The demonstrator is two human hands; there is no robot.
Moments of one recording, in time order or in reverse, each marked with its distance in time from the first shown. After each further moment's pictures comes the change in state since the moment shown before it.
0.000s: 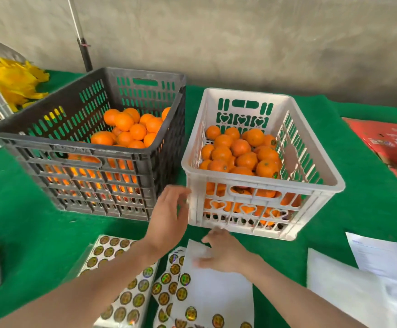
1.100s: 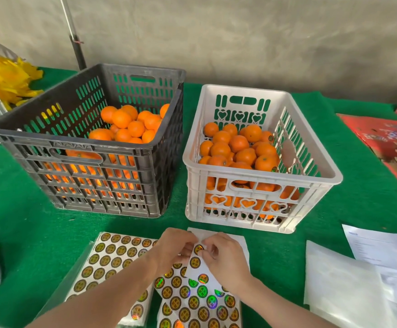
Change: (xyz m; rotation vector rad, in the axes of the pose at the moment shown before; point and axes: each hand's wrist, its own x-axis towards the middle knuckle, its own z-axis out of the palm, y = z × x) left_hand -0.033 -0.019 0.023 -0.577 -0.434 -1.098; right_hand -0.025 -0.016 0.045 0.357 0.653 -0.067
